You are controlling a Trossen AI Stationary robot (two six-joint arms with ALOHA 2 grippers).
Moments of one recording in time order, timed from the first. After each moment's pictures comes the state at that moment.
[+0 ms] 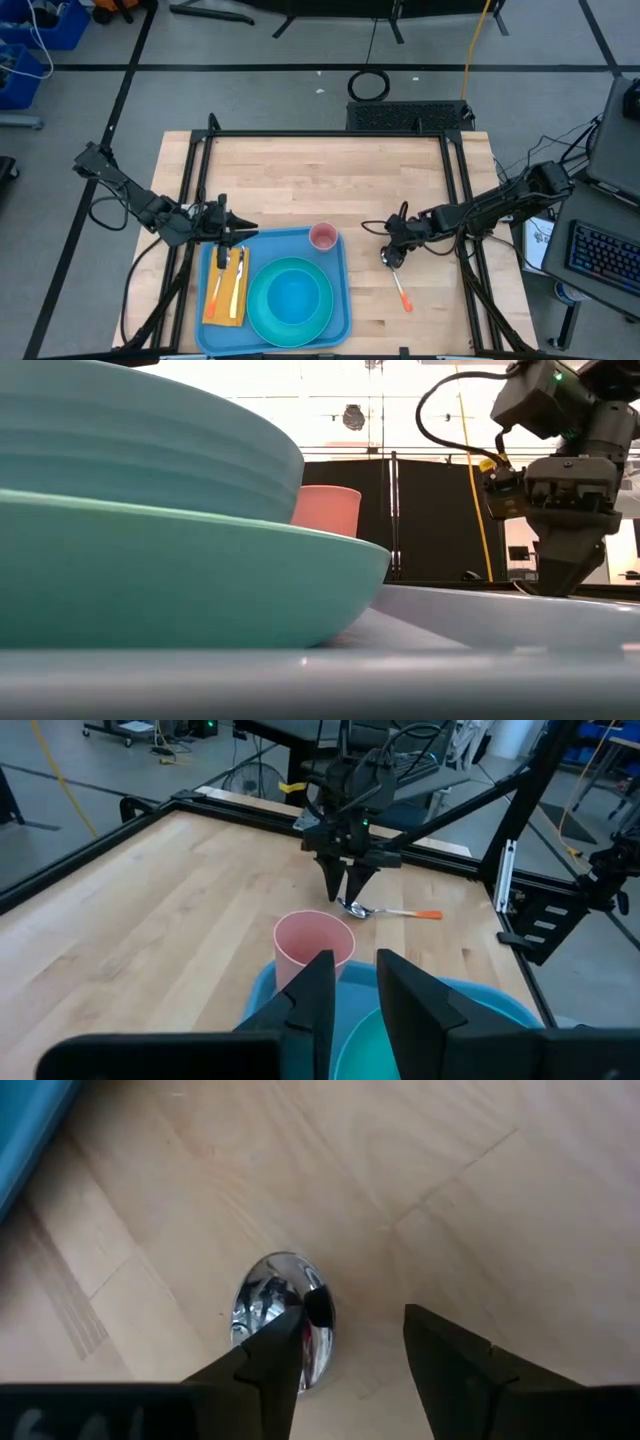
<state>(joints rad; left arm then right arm) -0.62 0.76 0.61 -0.18 -0.68 -0.44 0.23 1.30 0.48 -0.28 -0.03 0.95</state>
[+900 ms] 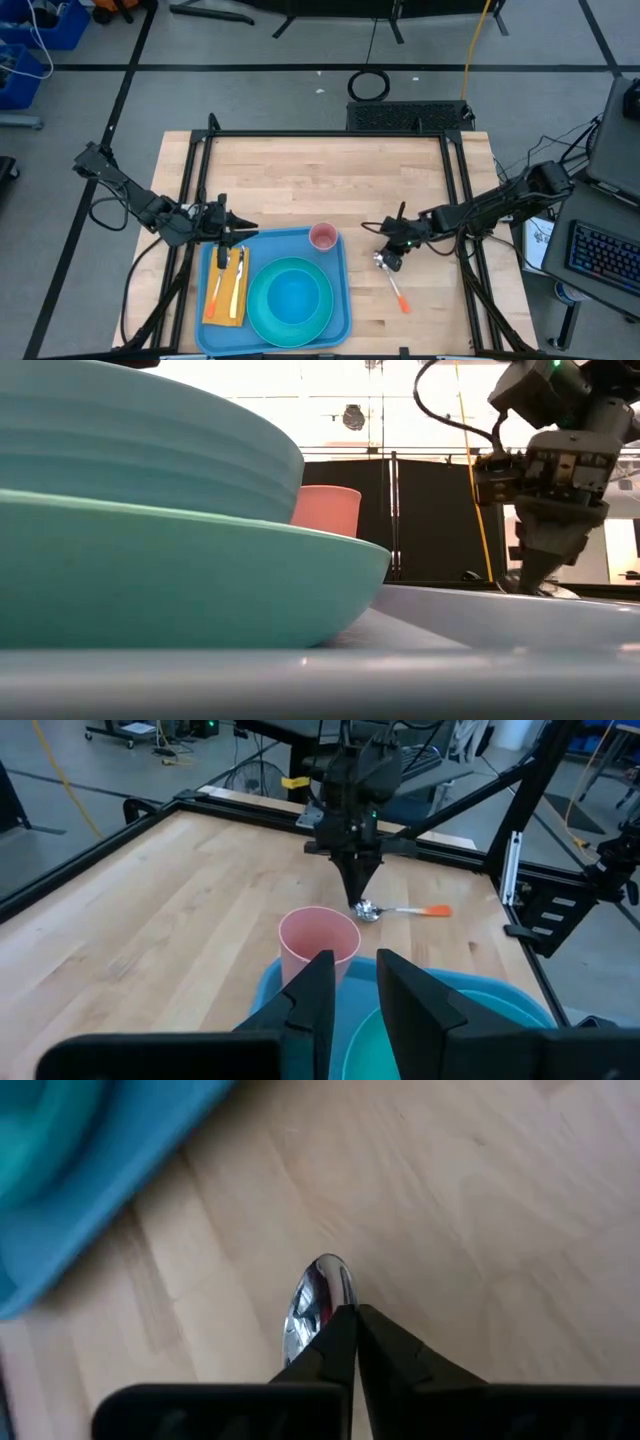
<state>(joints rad) -0.62 0.76 0.61 -0.20 -0.68 -0.42 0.23 1.29 0.48 -0.14 -0.05 0.84</state>
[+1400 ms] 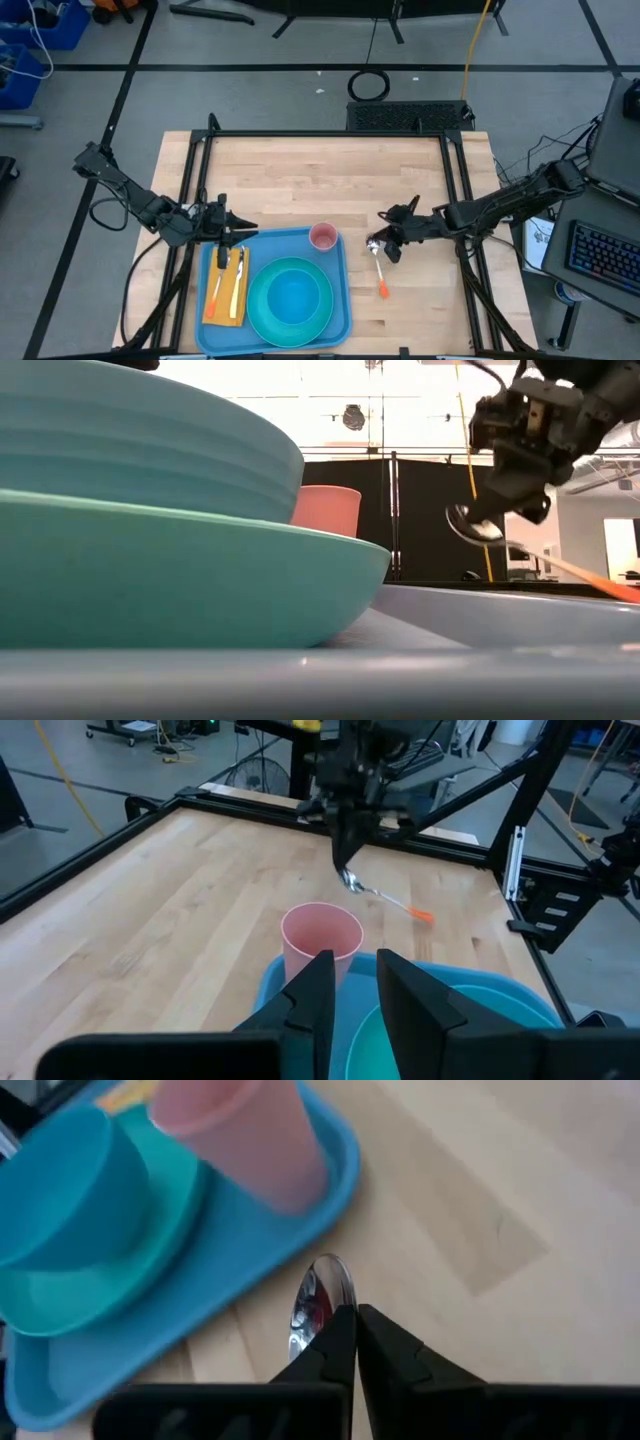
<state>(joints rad) -0.62 0.76 0.61 -0.21 -0.68 -0.42 0.28 1.11 0.48 -0.09 0.25 0.78</state>
